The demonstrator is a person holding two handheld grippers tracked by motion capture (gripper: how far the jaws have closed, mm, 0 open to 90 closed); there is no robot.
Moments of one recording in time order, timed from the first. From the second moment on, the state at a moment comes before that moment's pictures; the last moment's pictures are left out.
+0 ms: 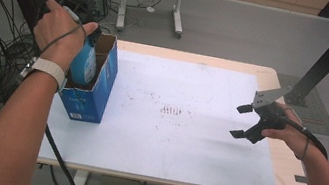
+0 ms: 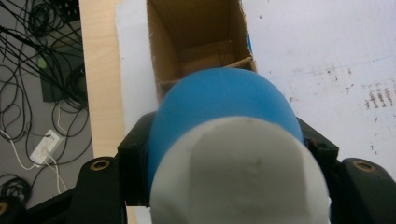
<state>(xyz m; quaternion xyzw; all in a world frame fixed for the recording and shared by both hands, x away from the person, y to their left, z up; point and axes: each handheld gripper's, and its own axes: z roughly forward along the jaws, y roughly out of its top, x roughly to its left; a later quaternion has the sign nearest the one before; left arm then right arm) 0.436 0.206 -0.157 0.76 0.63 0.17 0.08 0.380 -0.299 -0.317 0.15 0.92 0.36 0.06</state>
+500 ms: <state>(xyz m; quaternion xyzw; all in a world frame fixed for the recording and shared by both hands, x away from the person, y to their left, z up) 0.440 0.209 -0.191 0.76 0.62 0.17 0.08 0.380 -0.303 -0.320 0.15 0.92 0.36 0.06</state>
